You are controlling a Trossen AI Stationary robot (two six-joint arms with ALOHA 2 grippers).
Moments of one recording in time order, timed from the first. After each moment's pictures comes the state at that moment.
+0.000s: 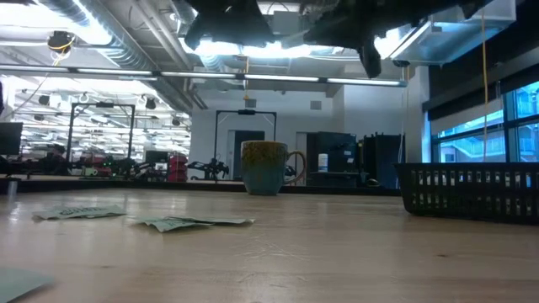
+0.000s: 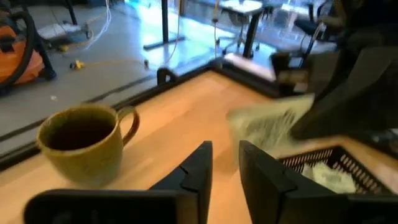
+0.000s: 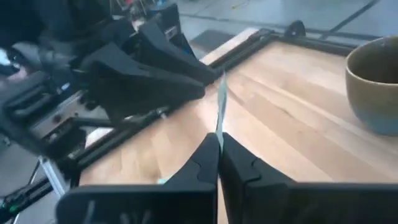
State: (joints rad) left arm -0.23 1.49 1.05 -0.02 -0.84 -0.51; right arm 0.17 1.33 0.77 0.31 0.42 0.60
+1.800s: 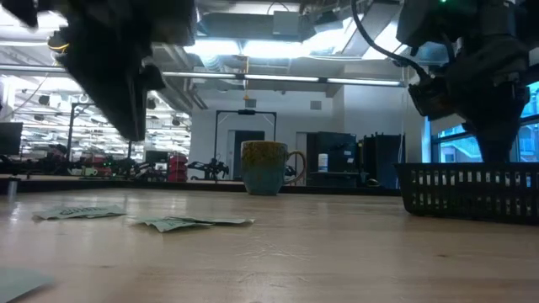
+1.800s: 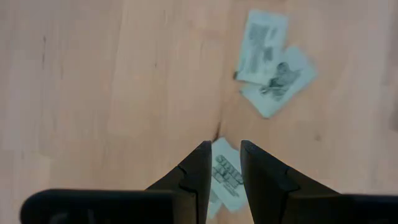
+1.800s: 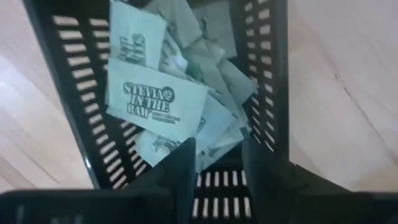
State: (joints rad) left arm -0.42 1.59 1.05 -0.69 -0.18 -0.55; right arm 0.18 1.35 0.77 -0.86 -0.10 0.88
